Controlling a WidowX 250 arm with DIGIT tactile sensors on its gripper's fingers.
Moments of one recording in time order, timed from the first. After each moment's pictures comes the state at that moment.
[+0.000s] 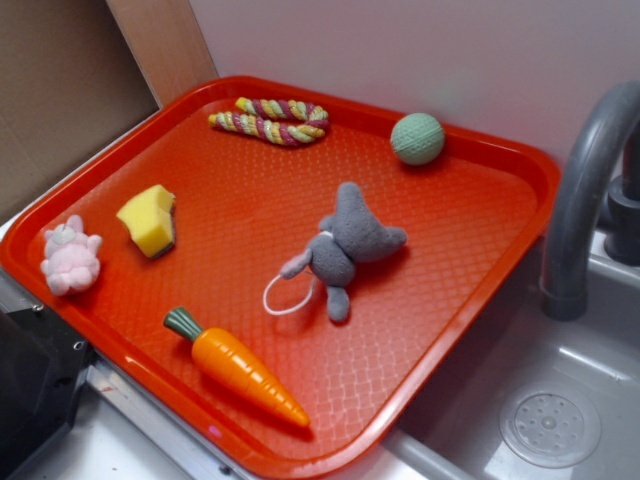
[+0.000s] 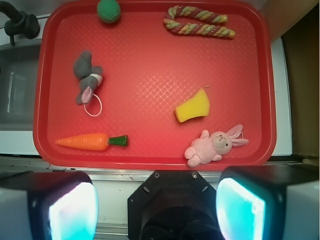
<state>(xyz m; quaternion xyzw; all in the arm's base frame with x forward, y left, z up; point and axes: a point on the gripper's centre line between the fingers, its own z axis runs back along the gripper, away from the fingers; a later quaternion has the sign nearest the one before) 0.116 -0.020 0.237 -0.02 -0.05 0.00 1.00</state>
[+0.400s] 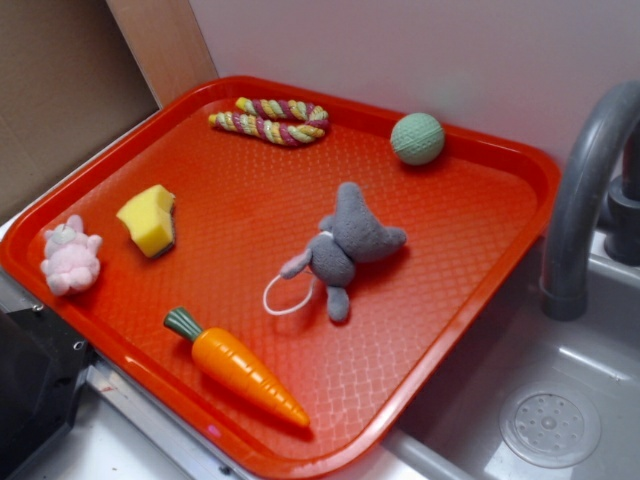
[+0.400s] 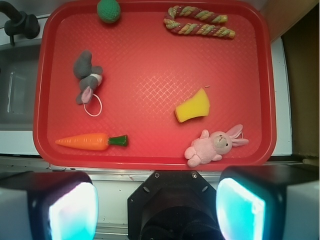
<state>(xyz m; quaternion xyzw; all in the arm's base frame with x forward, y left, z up) 0.118 -0.021 0.234 -0.02 -0.05 0.00 1.00</state>
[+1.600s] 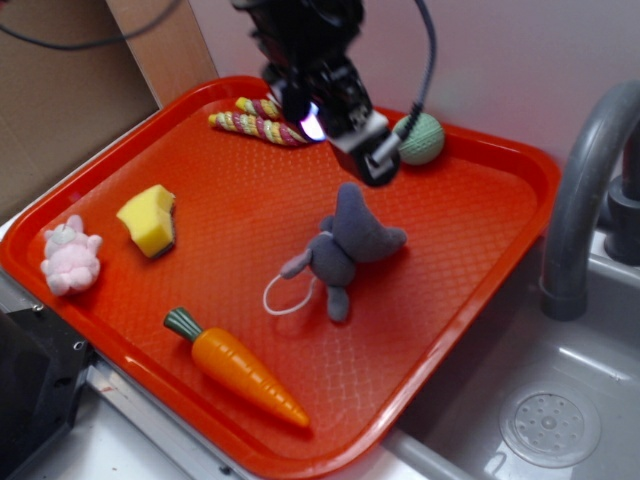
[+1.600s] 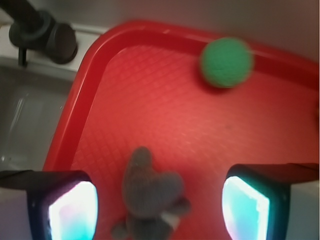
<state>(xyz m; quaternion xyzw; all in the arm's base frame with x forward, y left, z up) 0.265 -0.139 0.094 -0.07 -0.06 -0.15 0.98</state>
